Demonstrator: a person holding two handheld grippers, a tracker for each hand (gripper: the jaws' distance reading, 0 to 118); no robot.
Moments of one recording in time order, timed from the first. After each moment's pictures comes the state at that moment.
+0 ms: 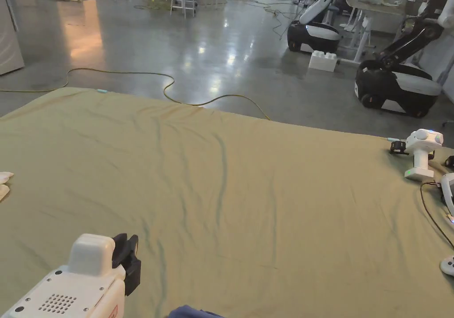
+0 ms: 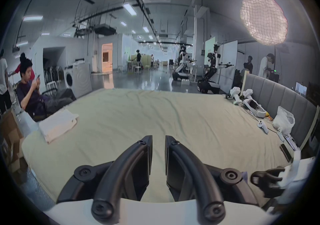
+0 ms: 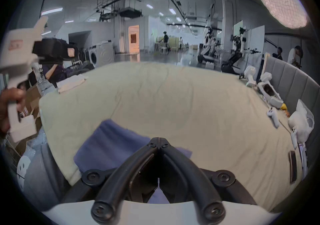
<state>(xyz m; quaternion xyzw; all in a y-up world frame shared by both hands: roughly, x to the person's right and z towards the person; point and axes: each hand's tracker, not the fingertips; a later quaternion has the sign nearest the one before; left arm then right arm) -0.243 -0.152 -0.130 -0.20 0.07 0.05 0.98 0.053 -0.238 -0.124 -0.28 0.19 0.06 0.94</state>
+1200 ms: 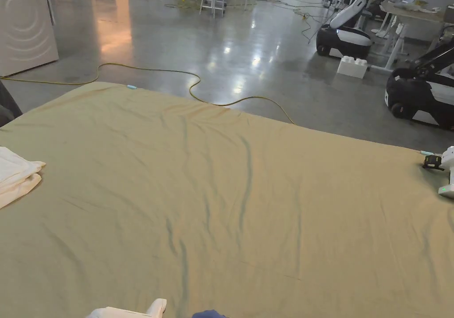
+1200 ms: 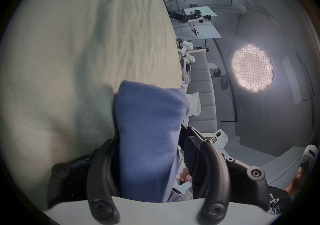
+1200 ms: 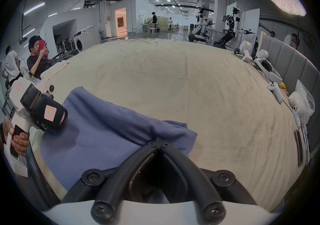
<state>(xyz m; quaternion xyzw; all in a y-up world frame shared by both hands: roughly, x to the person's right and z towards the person) -0.260 -0.339 -0.191 -0.48 -0.31 0.47 0.67 0.058 -0.284 -0.148 -0.35 0.14 0.05 0.93</state>
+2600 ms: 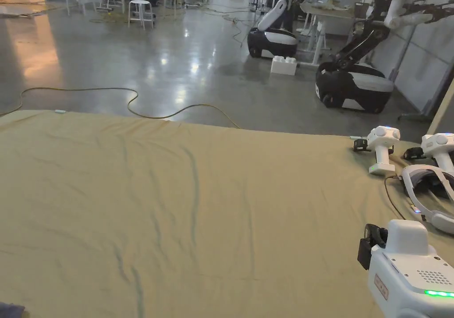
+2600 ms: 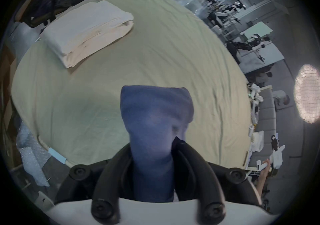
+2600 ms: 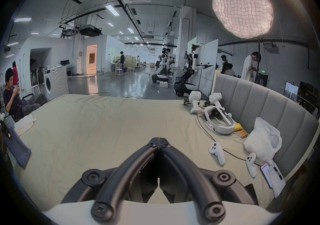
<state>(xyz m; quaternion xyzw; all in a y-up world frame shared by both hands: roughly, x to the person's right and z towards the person) -0.568 -0.142 -0.146 -0.55 0.07 0.31 0.77 0.204 -0.098 -0.251 -0.17 -0.01 0.04 0.99</state>
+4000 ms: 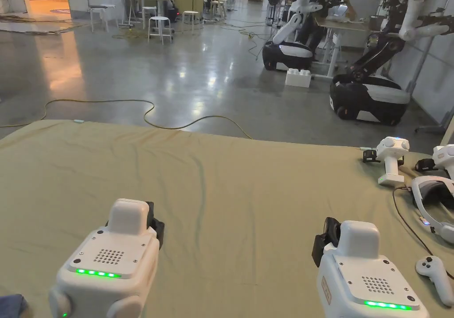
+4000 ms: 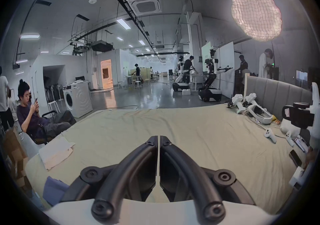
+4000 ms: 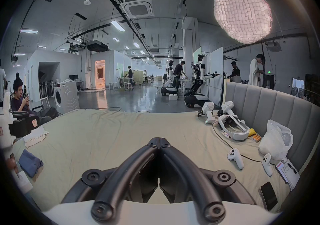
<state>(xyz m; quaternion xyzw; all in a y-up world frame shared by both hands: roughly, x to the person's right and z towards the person) -0.184 -0.098 -0.220 -0.11 0.08 -0.03 0.99 0.147 -0.093 -0.231 -0.09 0.03 0.00 1.00</state>
